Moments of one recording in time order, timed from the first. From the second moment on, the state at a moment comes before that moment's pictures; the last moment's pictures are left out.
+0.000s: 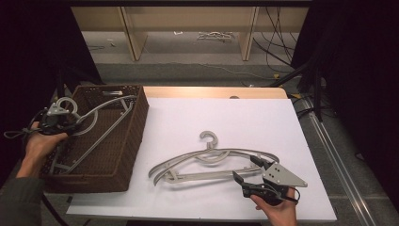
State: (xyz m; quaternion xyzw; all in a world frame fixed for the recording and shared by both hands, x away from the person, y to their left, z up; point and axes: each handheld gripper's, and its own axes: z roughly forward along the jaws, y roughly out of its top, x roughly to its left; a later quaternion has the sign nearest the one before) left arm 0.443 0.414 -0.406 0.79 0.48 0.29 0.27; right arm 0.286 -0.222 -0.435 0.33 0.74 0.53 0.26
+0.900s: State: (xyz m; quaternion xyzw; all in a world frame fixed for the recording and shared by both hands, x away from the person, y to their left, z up) left arm 0.438 0.413 -0.396 0.76 0.51 0.32 0.25; right arm 0.287 -0.221 -0.435 0.32 0.74 0.53 0.27
